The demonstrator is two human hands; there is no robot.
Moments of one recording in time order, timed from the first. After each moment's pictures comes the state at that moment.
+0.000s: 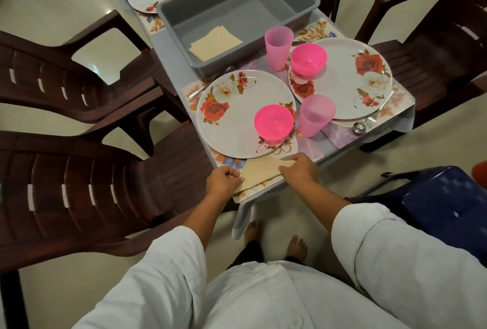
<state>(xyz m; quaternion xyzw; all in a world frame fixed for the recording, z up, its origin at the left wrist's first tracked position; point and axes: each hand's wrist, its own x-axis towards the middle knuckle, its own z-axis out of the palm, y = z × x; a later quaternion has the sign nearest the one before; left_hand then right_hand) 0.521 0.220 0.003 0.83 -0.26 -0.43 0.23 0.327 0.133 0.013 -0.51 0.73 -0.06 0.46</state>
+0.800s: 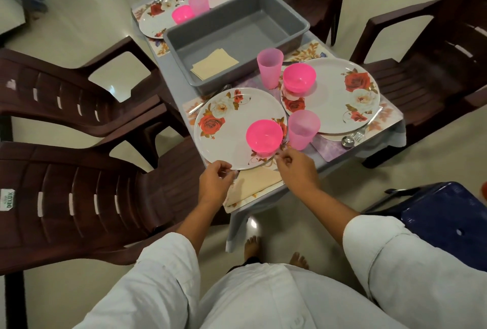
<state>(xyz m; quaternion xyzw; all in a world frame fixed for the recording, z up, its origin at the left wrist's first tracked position) 0.498 0.210 0.050 0.81 -0.37 -0.30 0.33 0.298 0.123 0.068 -0.65 0.60 -0.19 0.43</state>
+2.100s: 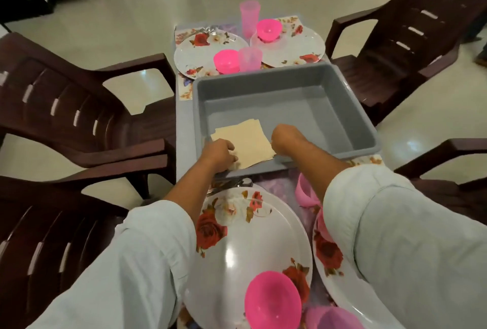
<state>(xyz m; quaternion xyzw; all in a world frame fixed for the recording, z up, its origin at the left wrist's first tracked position) 0.697 -0.147 0.057 0.87 -0.36 -0.31 0.15 0.571 -0.287 0.079 -0.85 0.45 0.17 0.20</state>
